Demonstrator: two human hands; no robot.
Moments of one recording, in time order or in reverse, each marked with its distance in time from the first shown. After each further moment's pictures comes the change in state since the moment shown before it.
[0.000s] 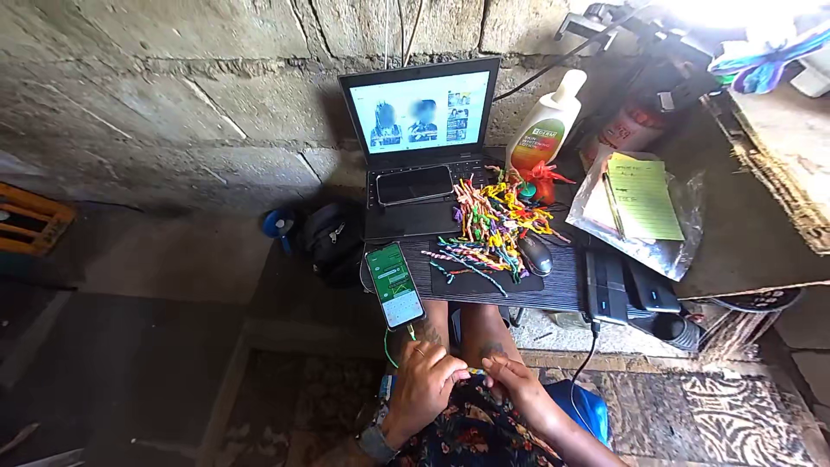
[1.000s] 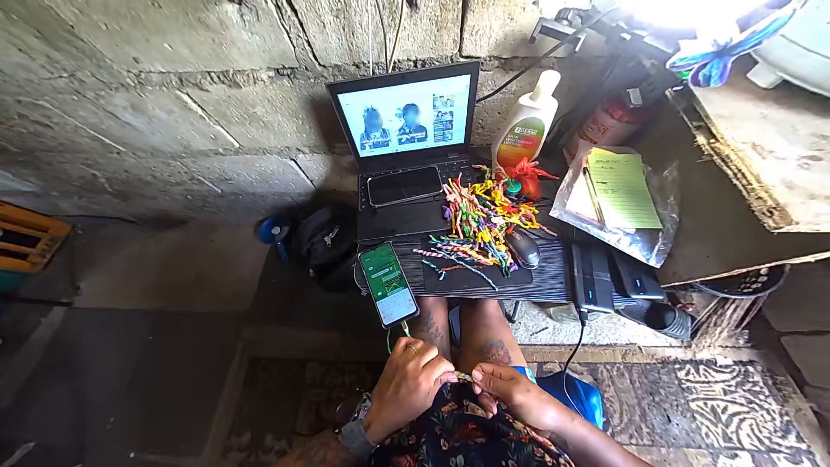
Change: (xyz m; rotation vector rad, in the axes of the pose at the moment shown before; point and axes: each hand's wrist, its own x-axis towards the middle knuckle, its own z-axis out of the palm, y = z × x) left_hand 0.002 -0.008 -0.023 0.079 -0.146 0.181; right_hand -0.011 -0.004 -0.010 -0.014 -0.311 0.145
